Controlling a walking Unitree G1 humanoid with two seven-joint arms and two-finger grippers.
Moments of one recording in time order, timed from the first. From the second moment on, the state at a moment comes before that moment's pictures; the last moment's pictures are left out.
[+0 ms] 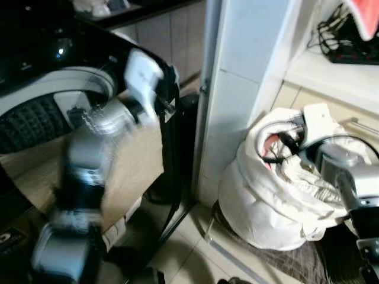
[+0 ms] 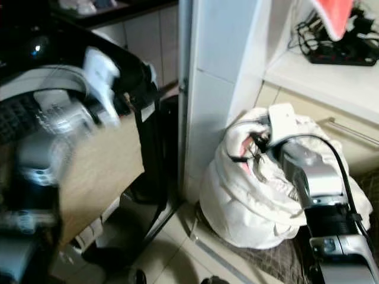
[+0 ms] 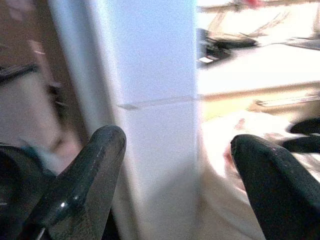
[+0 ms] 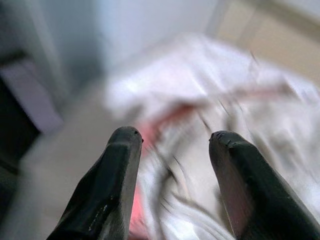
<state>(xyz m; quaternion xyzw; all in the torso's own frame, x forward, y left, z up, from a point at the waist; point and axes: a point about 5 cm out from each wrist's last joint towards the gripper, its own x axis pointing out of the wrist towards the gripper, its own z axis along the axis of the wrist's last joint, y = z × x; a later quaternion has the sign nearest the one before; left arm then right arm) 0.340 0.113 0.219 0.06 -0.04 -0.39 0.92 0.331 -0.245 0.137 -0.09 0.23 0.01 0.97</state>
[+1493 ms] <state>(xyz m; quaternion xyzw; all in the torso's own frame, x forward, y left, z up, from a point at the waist) 0.244 0.084 0.176 0.05 0.09 -0.59 0.80 0.308 -0.325 0.069 -0.14 0.37 -0.13 0.91</state>
